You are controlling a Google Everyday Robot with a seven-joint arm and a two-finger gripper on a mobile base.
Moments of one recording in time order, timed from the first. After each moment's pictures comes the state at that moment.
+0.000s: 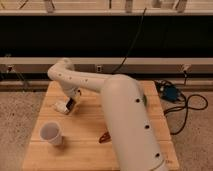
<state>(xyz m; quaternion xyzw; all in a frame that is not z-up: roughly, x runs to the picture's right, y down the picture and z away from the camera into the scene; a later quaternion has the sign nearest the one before) -0.184 0.076 0.886 -0.30 -0.14 -0.50 0.80</state>
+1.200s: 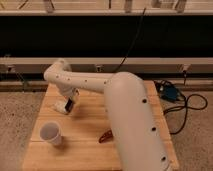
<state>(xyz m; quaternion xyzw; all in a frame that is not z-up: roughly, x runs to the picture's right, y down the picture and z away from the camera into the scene) -0.191 0.075 0.864 -0.27 -0.14 -0.54 0.78</state>
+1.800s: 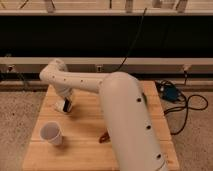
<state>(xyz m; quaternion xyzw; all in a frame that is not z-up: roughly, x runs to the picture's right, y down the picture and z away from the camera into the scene) -0.209 0.072 0.867 -0.26 -0.15 -0.56 0.77</state>
